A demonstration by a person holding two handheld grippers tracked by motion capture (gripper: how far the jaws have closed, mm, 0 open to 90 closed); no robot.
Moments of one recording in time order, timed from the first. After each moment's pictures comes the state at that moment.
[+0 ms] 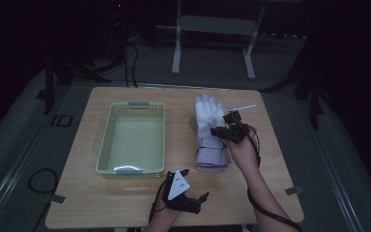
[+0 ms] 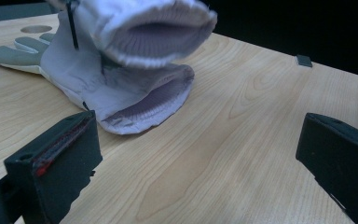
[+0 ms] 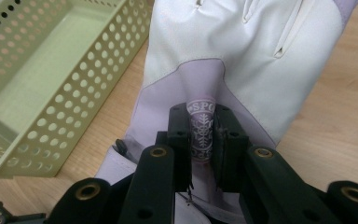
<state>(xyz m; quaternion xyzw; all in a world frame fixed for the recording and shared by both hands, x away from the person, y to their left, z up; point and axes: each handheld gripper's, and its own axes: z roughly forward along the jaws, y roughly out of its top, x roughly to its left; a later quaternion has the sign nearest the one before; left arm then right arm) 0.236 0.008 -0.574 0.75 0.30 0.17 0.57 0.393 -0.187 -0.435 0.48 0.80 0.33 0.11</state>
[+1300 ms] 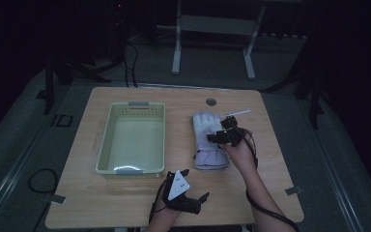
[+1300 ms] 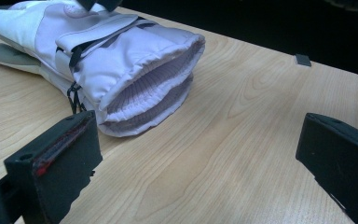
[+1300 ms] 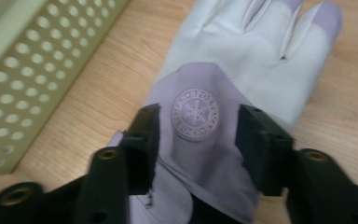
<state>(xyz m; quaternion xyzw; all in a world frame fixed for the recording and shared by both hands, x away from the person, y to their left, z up) 0.236 0.008 -0.574 0.75 0.30 0.17 0.56 0.410 -0.197 -0.474 0.48 0.81 0.32 0.09</state>
